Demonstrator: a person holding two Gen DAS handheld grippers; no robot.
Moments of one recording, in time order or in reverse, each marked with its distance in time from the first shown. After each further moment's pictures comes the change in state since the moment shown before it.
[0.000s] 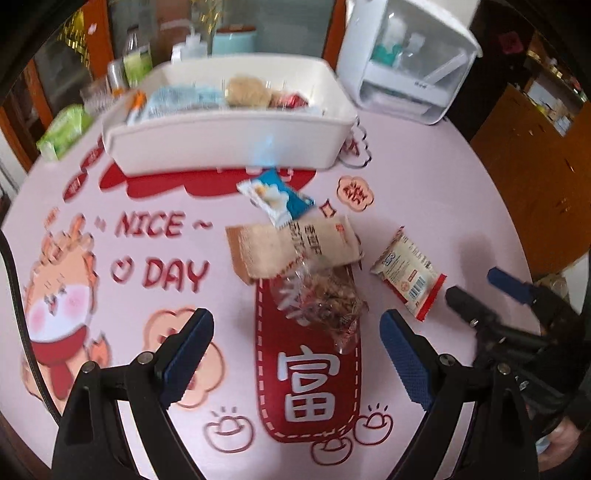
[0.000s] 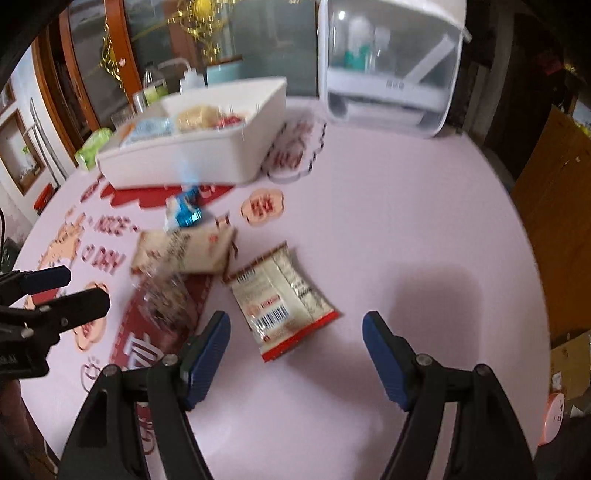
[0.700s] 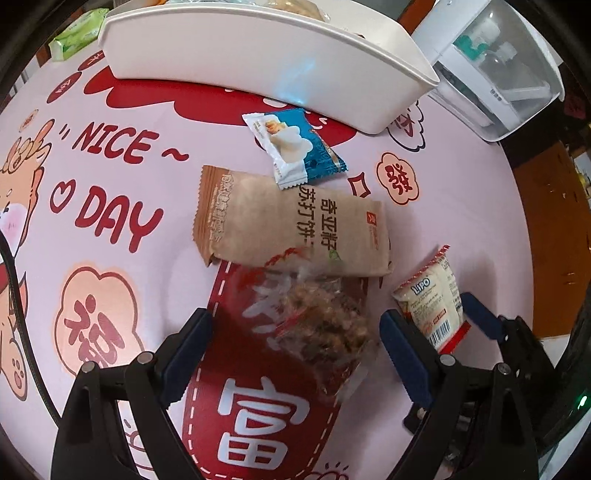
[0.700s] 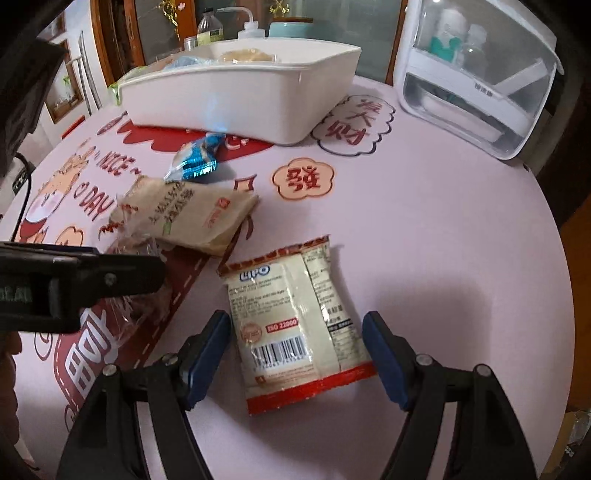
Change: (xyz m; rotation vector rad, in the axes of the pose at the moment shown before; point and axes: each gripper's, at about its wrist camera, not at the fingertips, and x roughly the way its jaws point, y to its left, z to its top) left arm 0.083 0.001 0.011 -0.283 0.120 -0.019; right arm 0.056 0.018 0.006 -0.239 0.018 0.055
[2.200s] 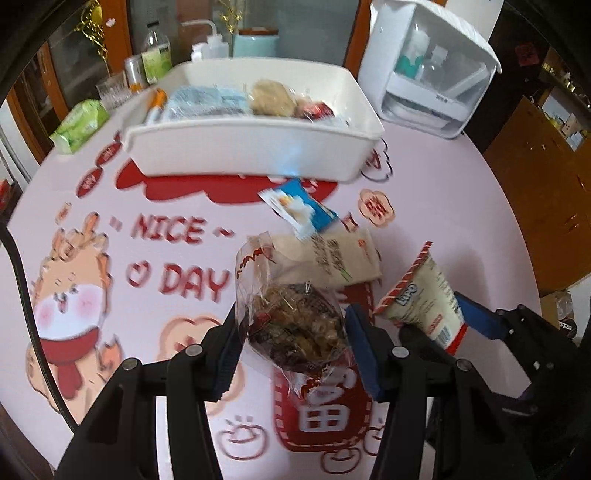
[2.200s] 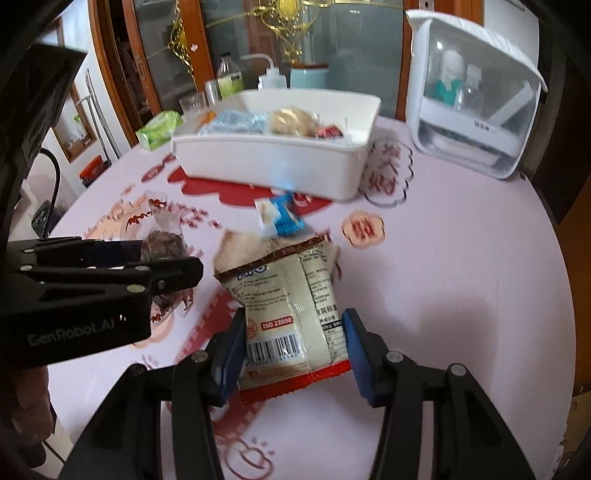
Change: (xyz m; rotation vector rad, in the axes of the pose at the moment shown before) left arm -0.096 0.015 -0.006 0.260 -0.171 0.058; right arm -0.077 0.063 0.024 0.090 -0.112 0.068
